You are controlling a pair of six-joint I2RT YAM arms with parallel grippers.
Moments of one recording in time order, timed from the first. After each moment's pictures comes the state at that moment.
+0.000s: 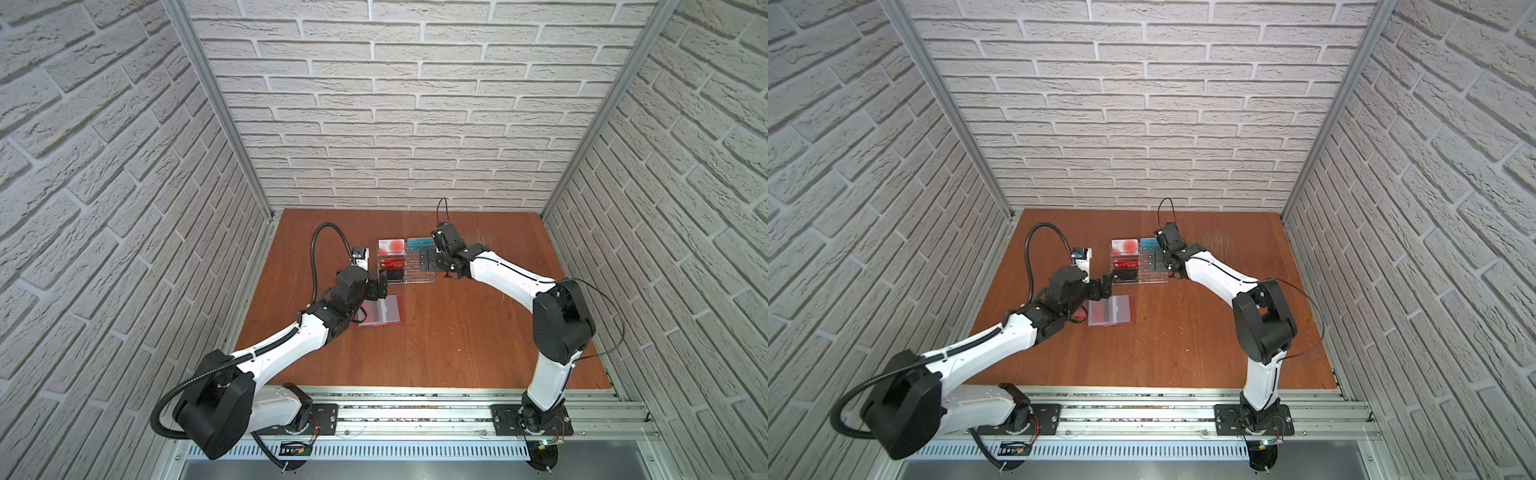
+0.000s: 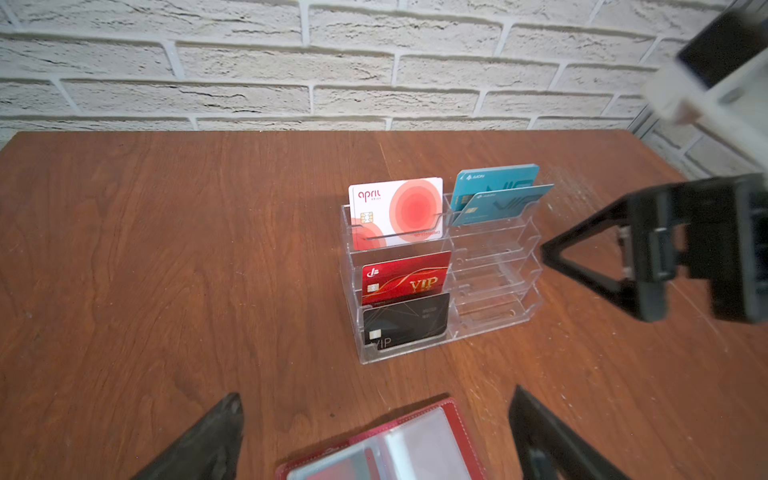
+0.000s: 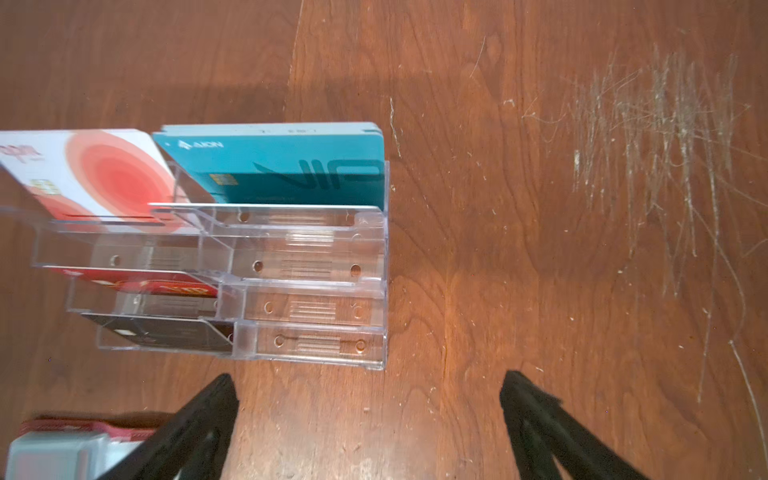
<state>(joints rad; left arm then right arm) -0.62 1.20 0.66 0.10 -0.28 -0.31 0.47 1.89 1.45 -0.52 0.22 0.42</state>
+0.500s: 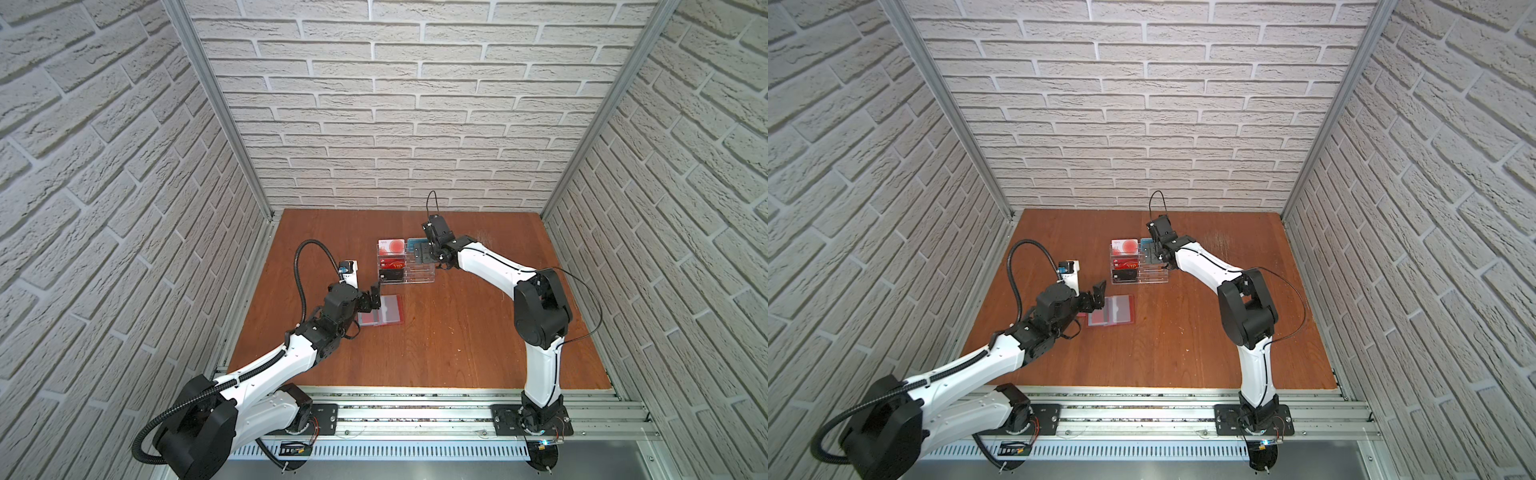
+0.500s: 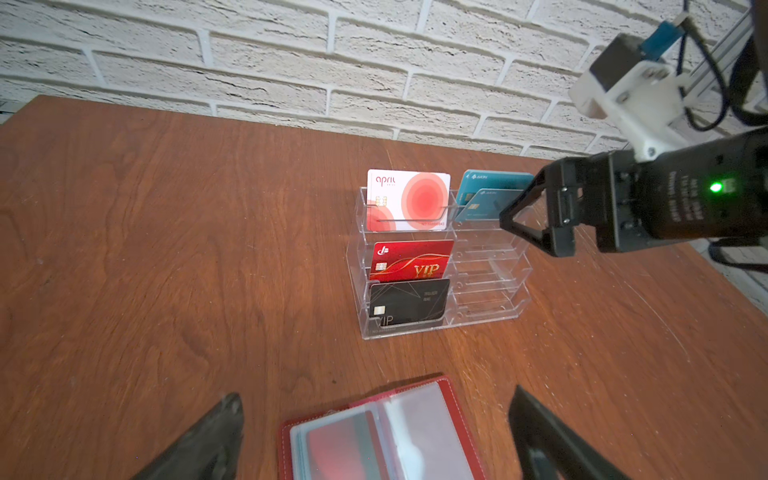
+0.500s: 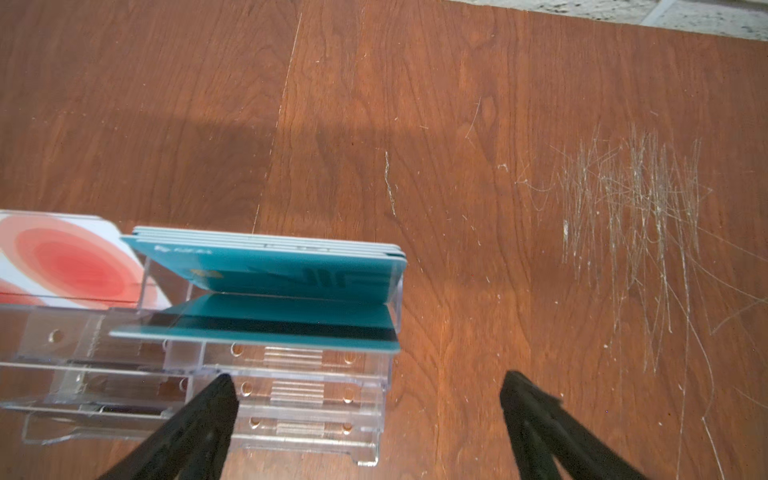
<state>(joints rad) -0.64 1.08 0.50 0.18 -0.32 -0.38 0.47 2.04 1.64 -0.54 0.31 0.34</state>
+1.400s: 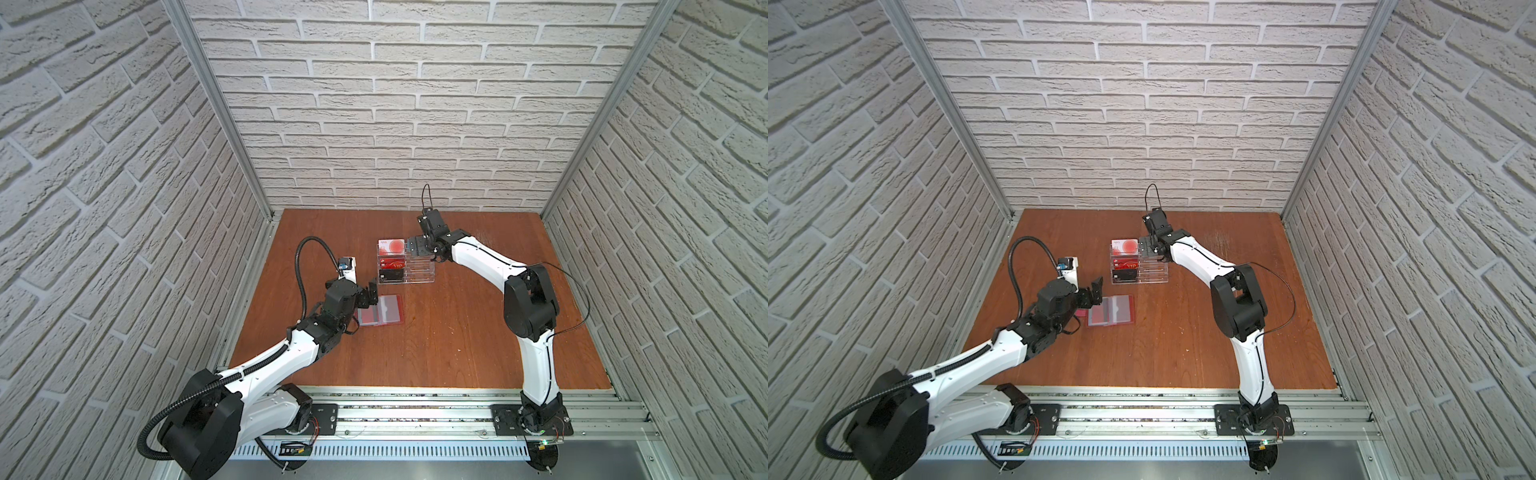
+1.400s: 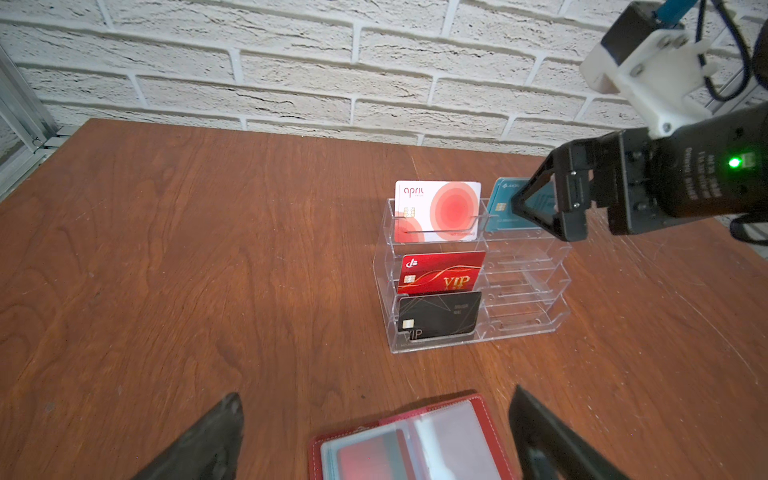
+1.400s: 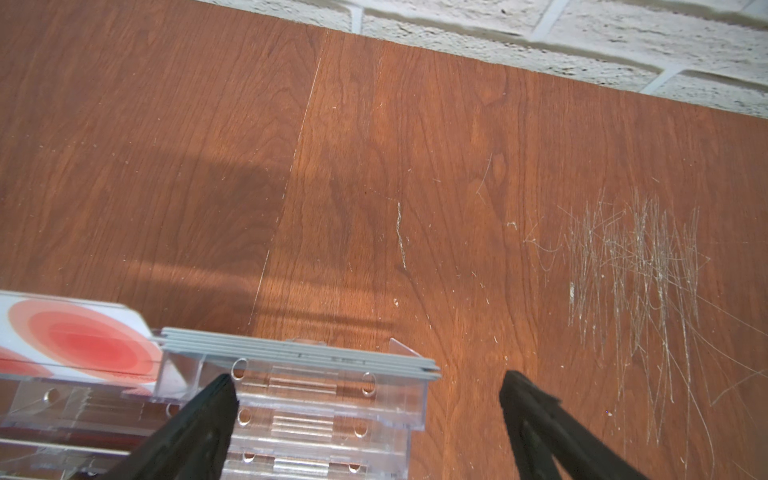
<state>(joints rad) -0.60 1.12 0.54 0.17 -0.35 -0.34 0.46 2.12 1.77 -0.55 0.31 0.27</state>
